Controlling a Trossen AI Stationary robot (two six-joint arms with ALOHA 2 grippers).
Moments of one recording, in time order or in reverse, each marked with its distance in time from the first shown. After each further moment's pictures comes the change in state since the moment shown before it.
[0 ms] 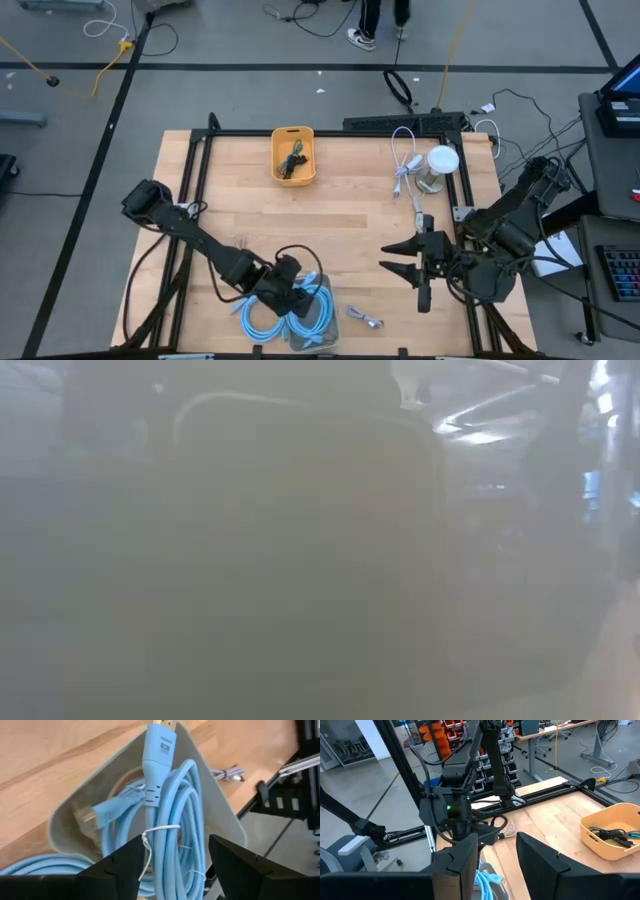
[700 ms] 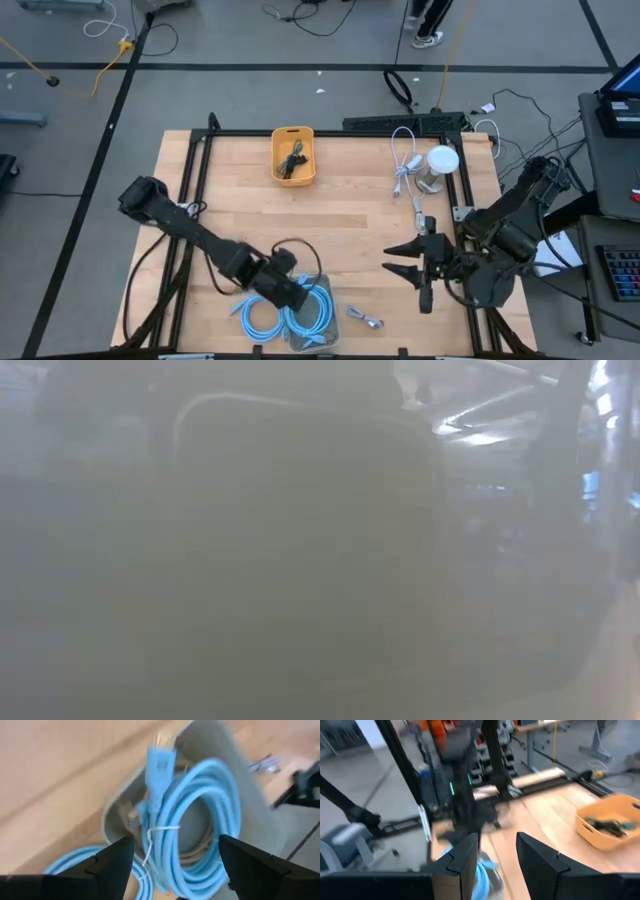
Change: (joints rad) left arm 0.030 -0.033 -0.002 -0.132 0.047 0.055; right arm 0.014 0.000 0.000 -0.067 0.000 0.040
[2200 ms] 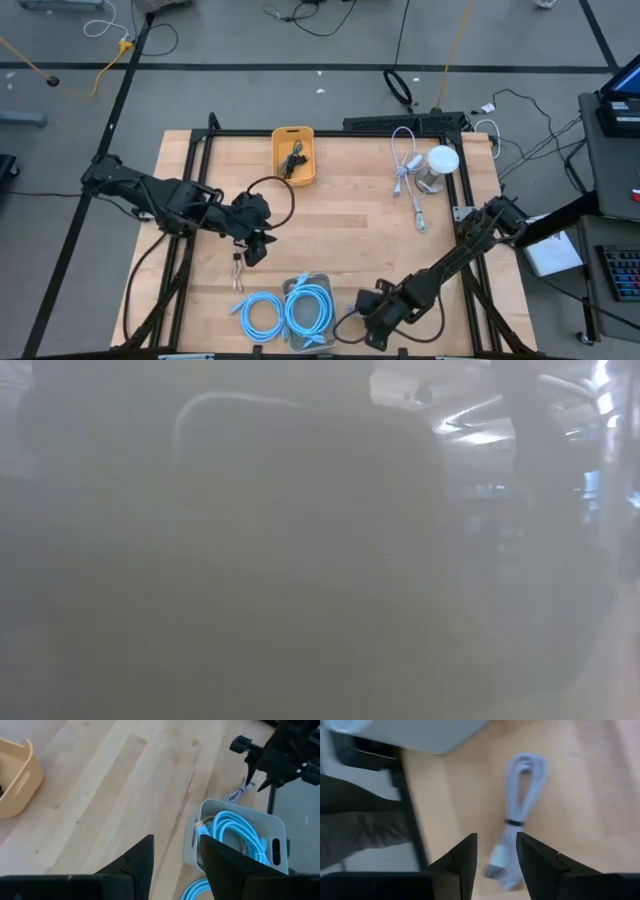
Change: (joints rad) left arm 0.194 -0.448 -0.015 -0.262 -0.099 0.807; right arm -0.127 0.545 -0.242 0.167 -0.884 0.424
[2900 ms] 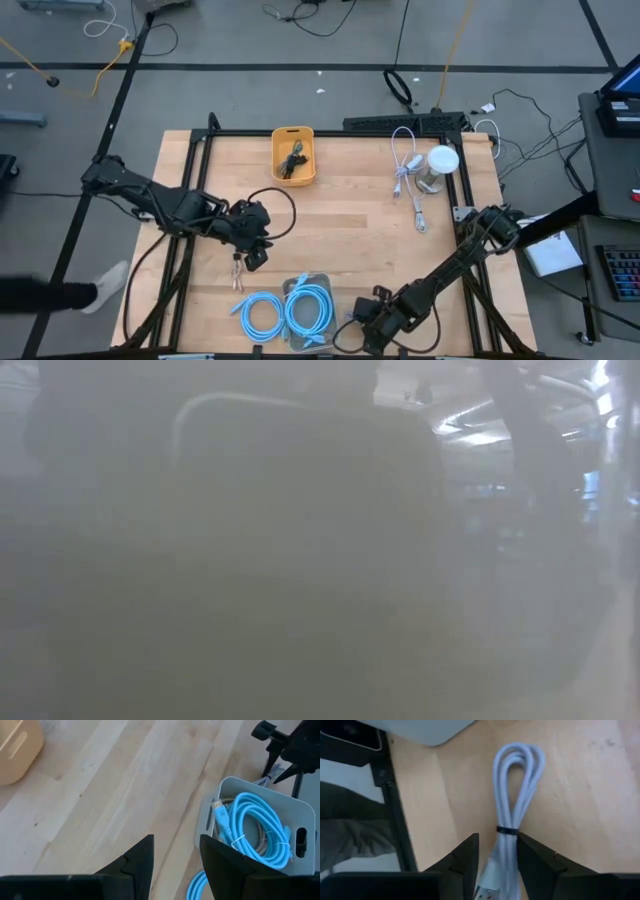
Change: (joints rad) left arm -0.030 0.000 -0.112 0.012 -0.003 -0.092; right arm 0.029 0.107 0.001 0.085 0.053 0.006
